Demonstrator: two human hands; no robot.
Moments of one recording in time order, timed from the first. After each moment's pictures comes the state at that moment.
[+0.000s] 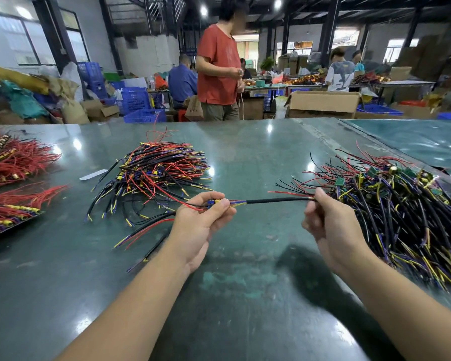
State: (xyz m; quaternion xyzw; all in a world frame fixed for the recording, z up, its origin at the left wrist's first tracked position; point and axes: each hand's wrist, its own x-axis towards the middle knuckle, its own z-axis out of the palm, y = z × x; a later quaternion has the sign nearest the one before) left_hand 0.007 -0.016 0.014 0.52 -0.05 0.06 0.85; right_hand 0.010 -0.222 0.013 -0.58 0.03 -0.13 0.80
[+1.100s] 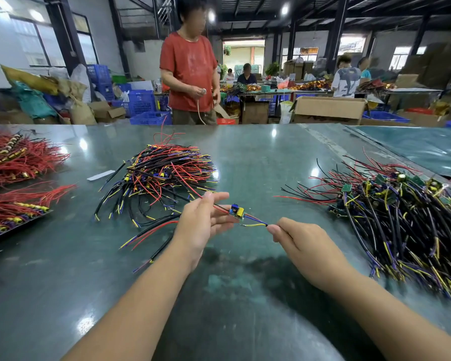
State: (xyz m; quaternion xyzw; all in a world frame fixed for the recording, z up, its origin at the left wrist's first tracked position) left_hand 0.011 -0.011 0.020 0.62 -0.01 0.06 0.78; right_hand -0.008 -0.205 0.005 -0.95 -0.16 -0.13 0.24
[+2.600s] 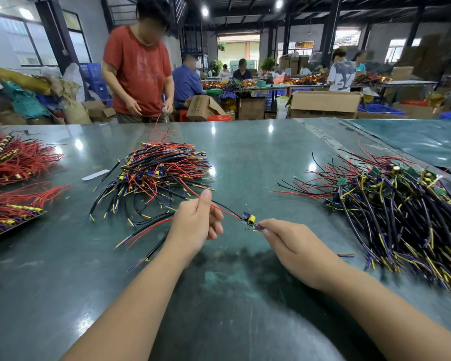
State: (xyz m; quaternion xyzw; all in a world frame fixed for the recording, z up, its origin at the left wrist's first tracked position) left_hand 0.013 -0.006 0.014 0.75 0.00 0.12 0.65; right_hand -0.009 -0.202 0.001 -0.92 -0.24 -0.09 0.29
